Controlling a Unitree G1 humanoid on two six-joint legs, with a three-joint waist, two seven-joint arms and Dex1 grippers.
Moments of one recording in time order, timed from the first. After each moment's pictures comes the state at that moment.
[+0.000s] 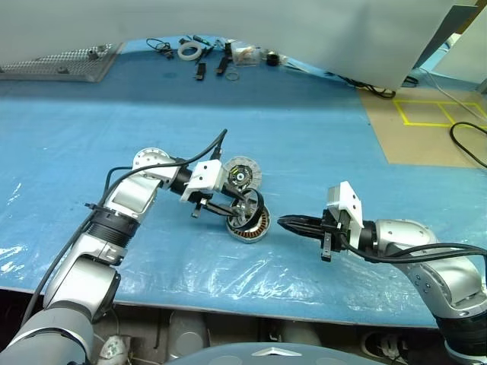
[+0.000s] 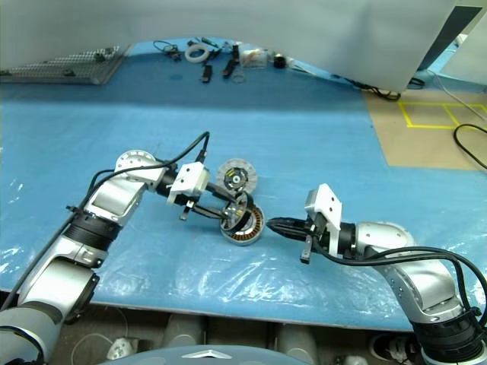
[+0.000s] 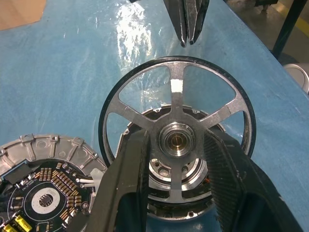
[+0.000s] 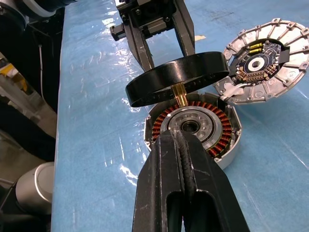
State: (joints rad) left arm -0.71 0.51 -0.31 0.24 -0.17 0.01 -1.50; right arm -0.06 -0.72 0.01 -0.53 0.60 0.64 0.89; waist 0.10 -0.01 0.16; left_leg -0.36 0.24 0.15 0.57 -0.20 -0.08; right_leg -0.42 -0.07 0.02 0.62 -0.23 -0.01
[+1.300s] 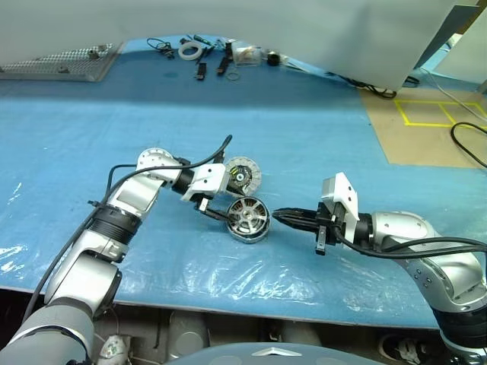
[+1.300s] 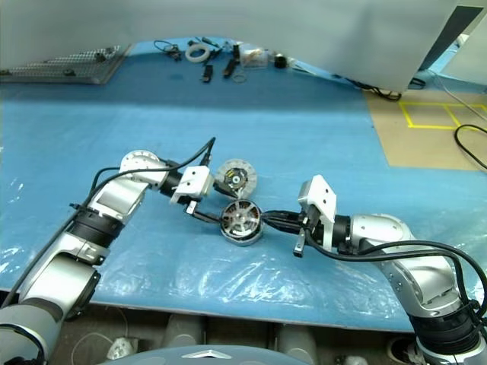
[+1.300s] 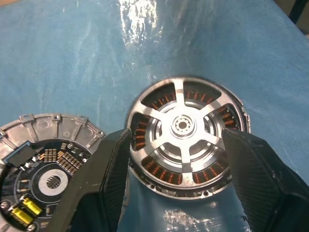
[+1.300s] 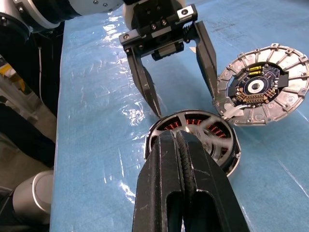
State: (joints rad) left arm -0.75 0.50 -0.34 0.30 -0.09 -0.05 -1.46; right arm -0.12 -0.71 0.02 -0.59 0.63 0.73 0.83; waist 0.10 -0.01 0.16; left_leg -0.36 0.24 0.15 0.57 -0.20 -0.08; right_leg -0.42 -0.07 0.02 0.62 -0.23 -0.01
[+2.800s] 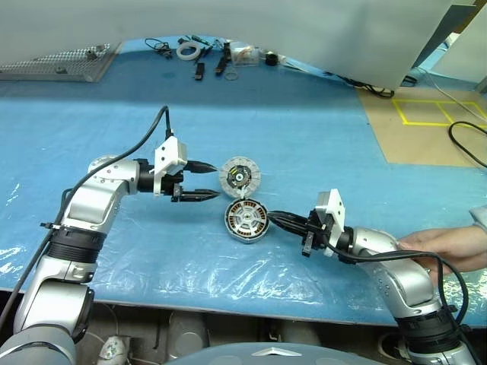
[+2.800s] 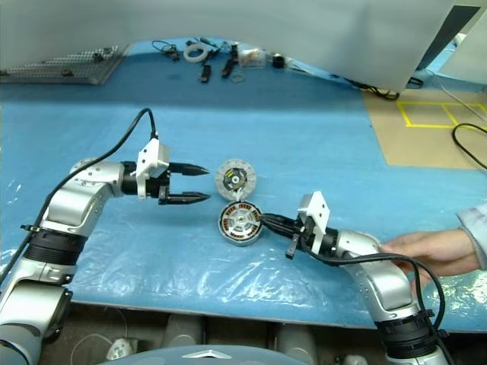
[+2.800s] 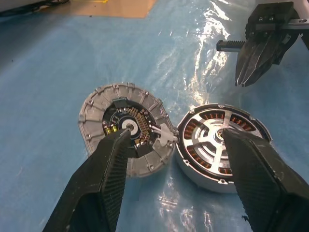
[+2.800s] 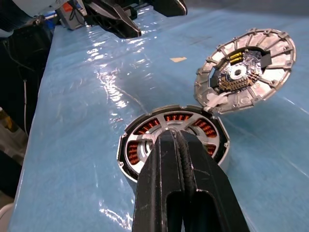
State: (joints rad) left arm -0.55 0.64 -0.10 0.08 -0.34 0.28 -1.28; right arm -0.04 -0.50 0.10 -0.29 0.46 0.33 0.90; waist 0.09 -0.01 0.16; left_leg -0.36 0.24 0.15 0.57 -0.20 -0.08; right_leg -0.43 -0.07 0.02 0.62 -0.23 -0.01
